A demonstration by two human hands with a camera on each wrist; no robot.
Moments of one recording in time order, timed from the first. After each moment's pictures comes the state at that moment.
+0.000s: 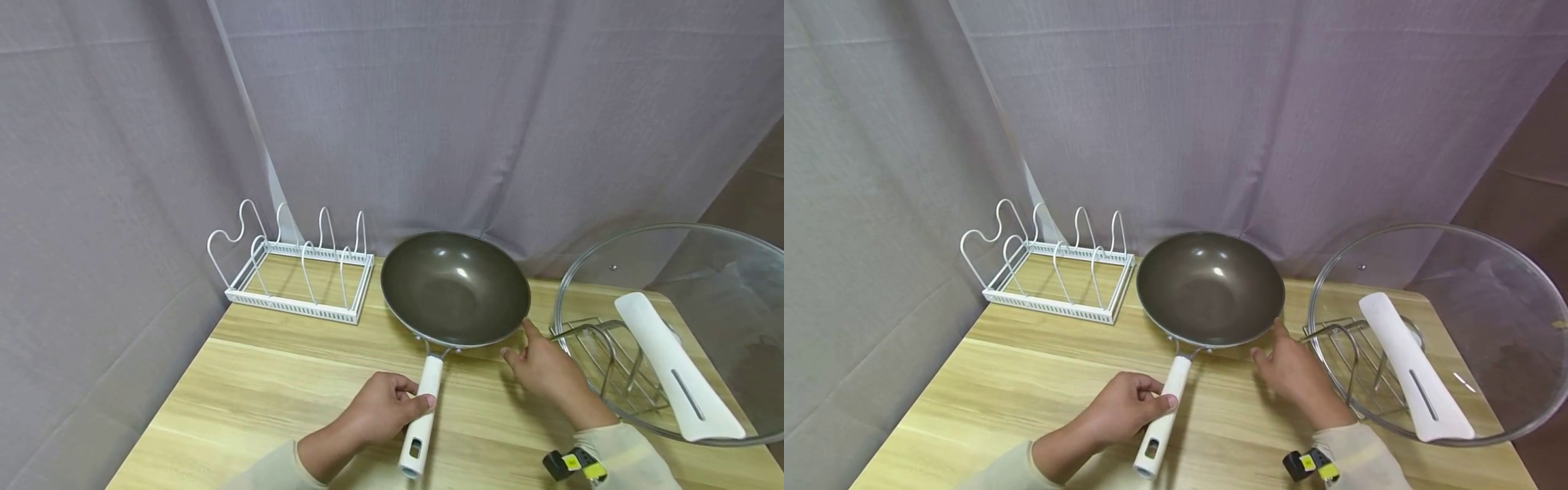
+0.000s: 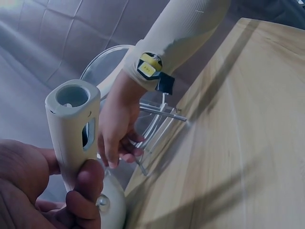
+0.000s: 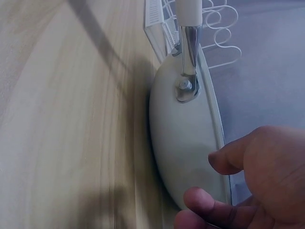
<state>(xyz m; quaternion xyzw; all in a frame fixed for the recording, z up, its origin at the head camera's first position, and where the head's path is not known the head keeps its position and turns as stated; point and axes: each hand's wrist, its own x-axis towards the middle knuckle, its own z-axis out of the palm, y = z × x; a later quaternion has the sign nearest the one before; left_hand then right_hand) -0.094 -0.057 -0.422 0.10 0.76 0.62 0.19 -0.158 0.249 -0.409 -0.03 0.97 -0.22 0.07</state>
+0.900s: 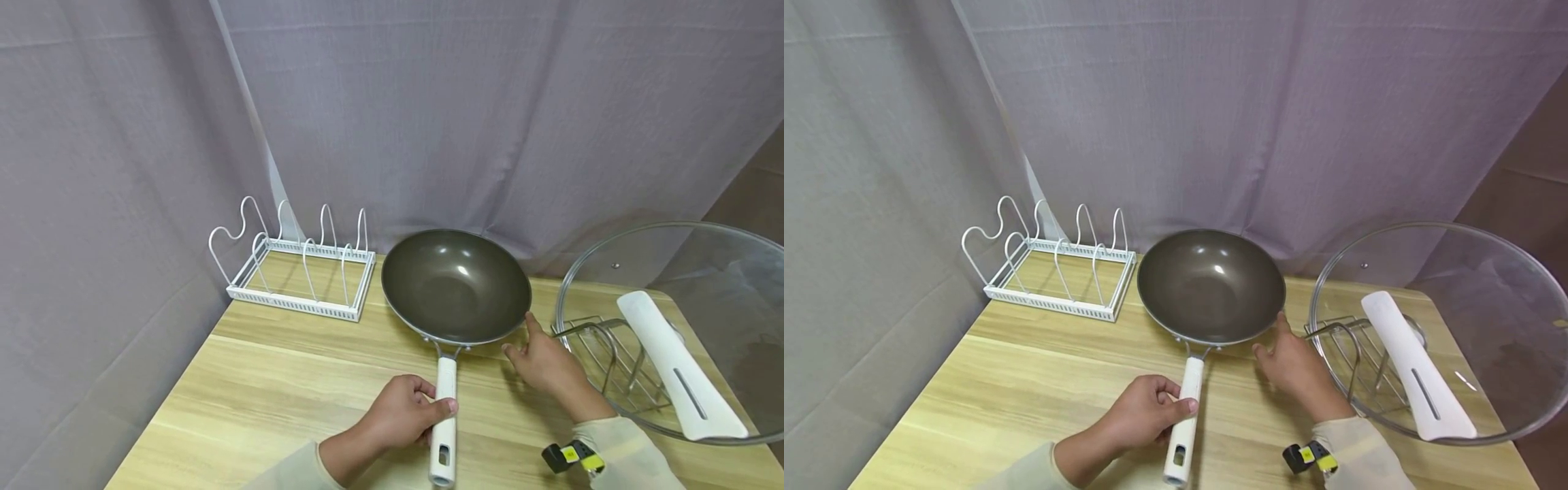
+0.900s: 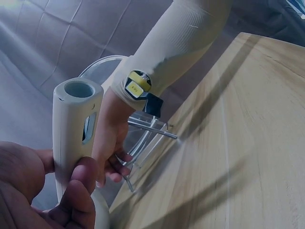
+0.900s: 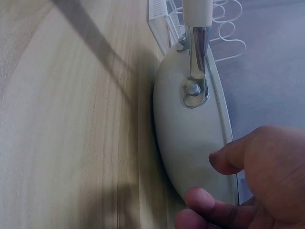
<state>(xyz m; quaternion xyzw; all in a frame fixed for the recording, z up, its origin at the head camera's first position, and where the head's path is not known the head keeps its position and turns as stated) -0.087 -0.030 -0.429 0.08 0.72 0.66 0.20 -0.164 0.252 -0.414 -0.02 0.97 -0.22 0.06</state>
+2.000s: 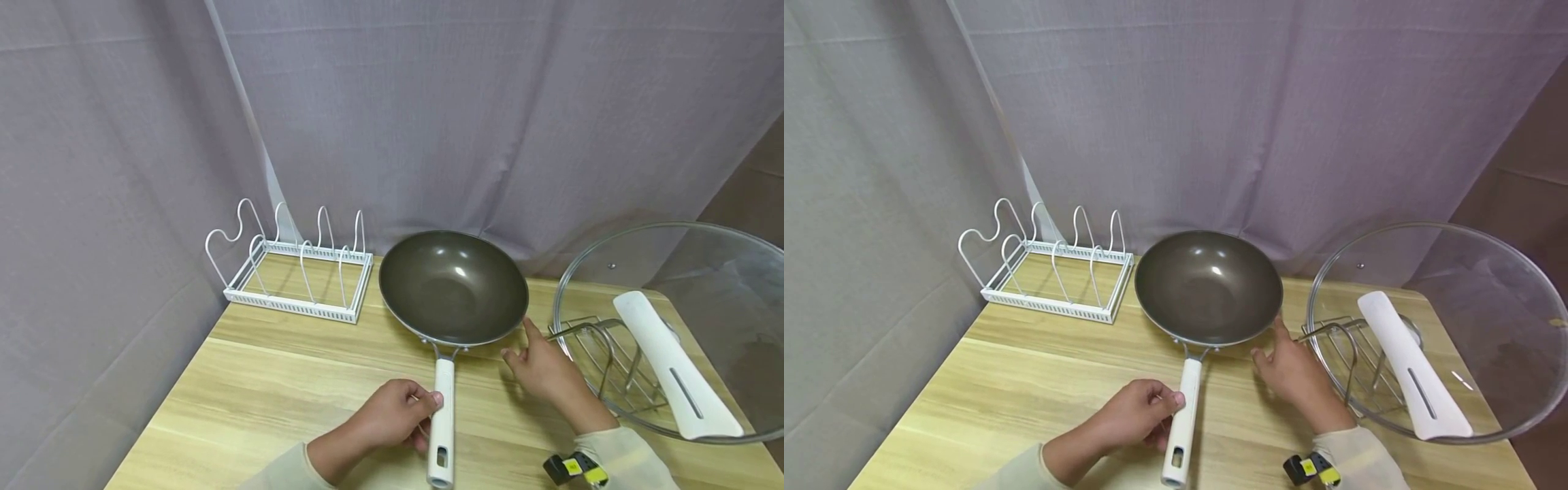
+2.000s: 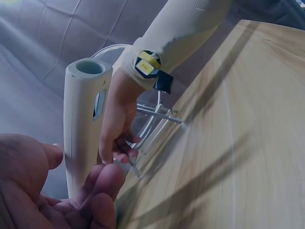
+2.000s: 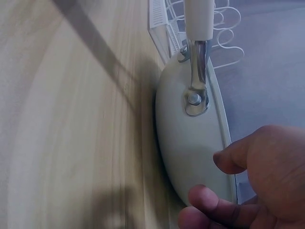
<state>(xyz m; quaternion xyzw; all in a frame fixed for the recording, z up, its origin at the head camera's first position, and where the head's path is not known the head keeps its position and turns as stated) -0.088 -0.040 -0.431 0.08 0.73 0.63 0.23 -0.154 0.250 -0.415 -0.04 0.97 -0.23 0.04</state>
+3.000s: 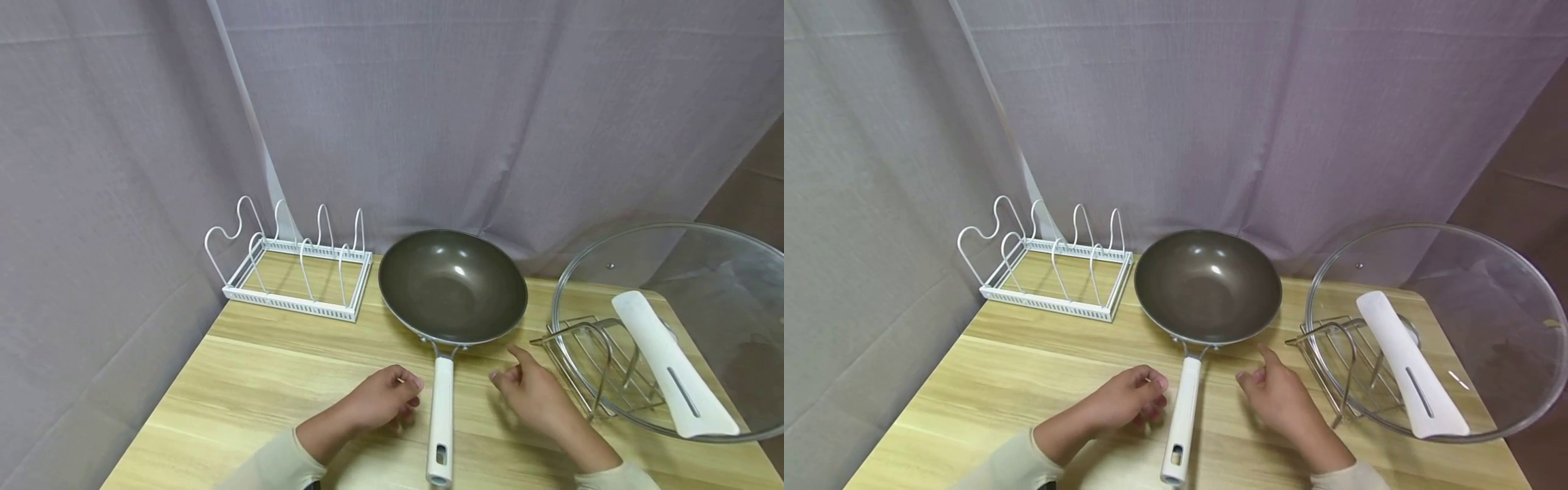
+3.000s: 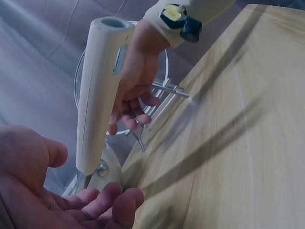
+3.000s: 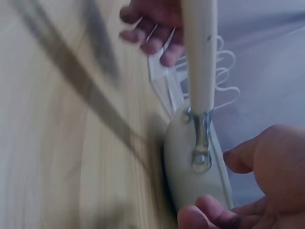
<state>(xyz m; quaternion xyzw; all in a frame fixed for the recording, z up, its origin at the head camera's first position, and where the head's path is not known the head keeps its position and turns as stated) -0.108 -0.063 -0.436 0.07 0.73 0.63 0.26 -0.111 0.226 -0.414 -0.02 0.94 -0.33 0.07</state>
